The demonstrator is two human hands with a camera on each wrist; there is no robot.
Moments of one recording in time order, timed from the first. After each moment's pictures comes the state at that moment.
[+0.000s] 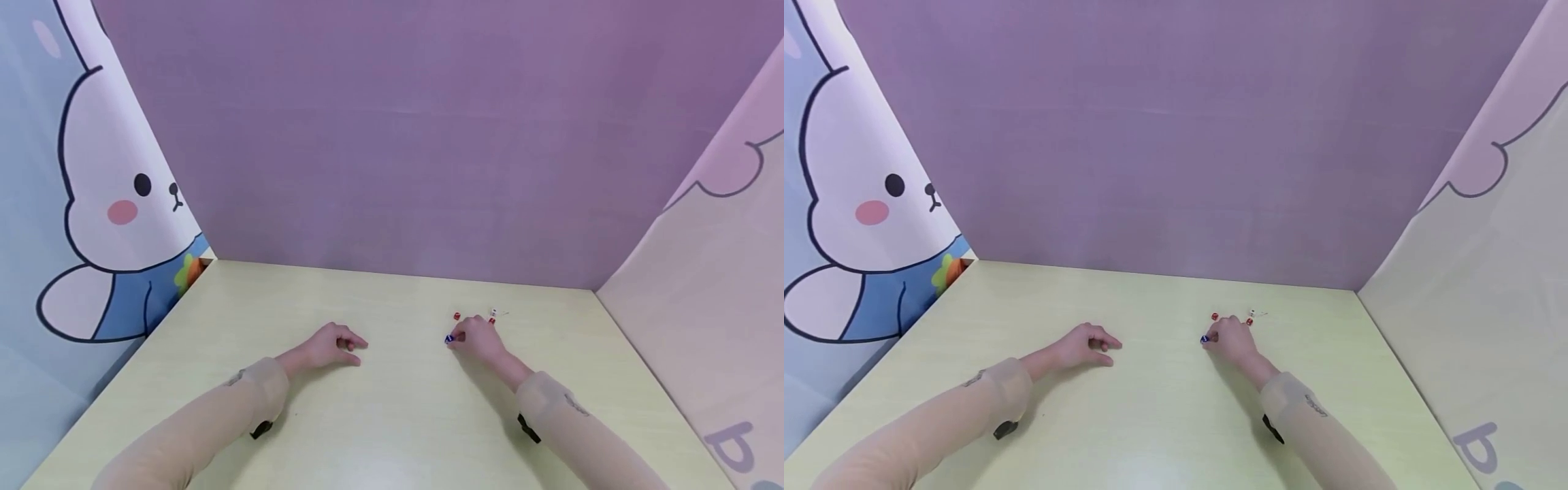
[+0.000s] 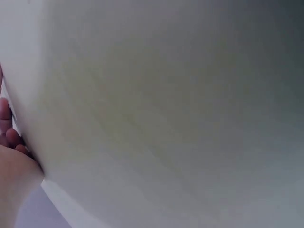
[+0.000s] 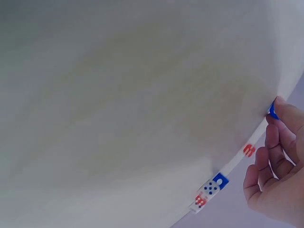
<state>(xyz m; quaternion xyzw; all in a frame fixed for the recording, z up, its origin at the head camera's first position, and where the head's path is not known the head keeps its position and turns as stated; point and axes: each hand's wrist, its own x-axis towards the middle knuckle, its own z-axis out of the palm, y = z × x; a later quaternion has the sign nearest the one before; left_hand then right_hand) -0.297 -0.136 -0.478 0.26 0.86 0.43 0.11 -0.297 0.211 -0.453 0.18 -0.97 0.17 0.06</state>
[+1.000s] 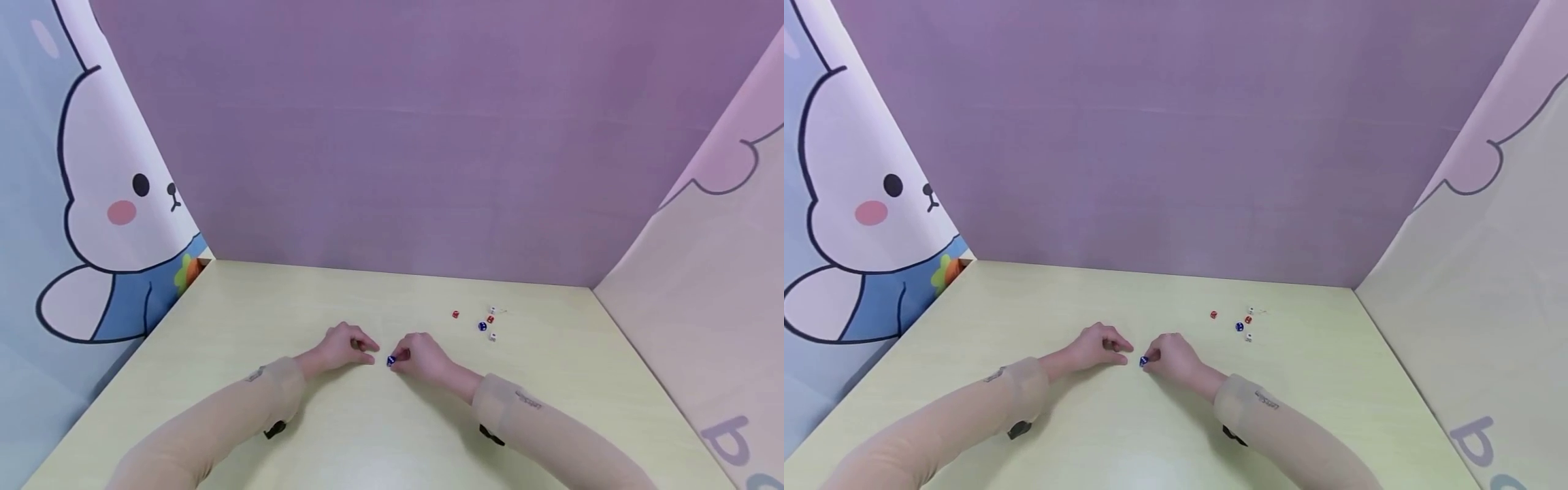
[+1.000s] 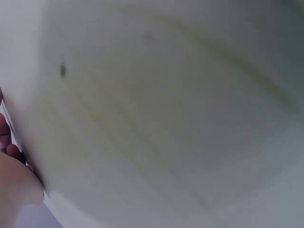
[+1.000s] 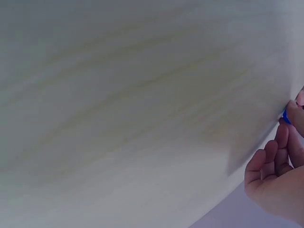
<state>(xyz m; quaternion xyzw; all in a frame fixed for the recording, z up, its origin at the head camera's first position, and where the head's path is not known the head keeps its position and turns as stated) -0.291 -0.111 -0.476 0.24 0.90 0.36 0.05 -0.261 0.111 -0.452 0.28 -0.92 0.27 -0.02</state>
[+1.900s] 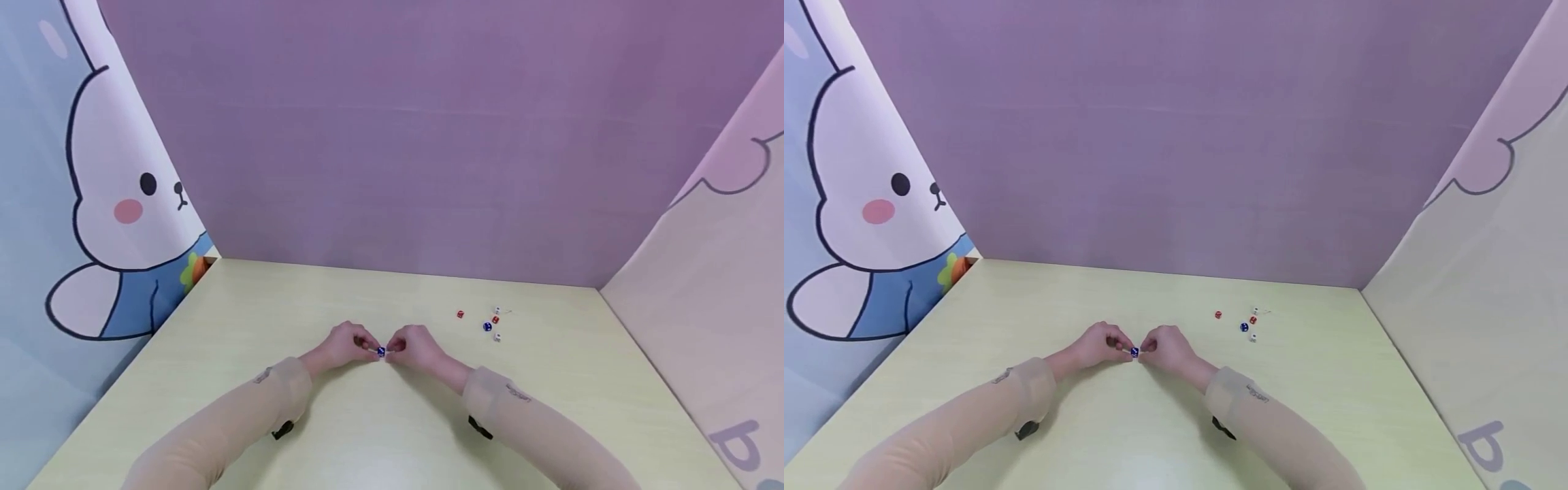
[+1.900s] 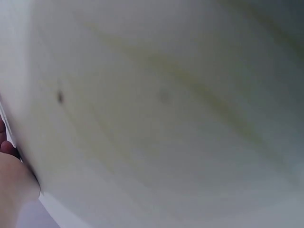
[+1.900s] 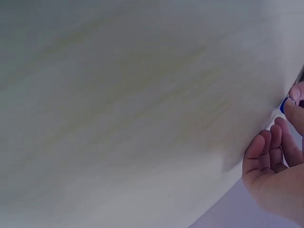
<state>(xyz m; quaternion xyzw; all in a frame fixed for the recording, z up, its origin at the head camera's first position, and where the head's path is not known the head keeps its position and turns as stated) -0.295 -0.108 -0.482 0.20 0.88 0.43 0.07 -0.272 0.095 -0.449 0.27 -0.91 0.31 -0.02</state>
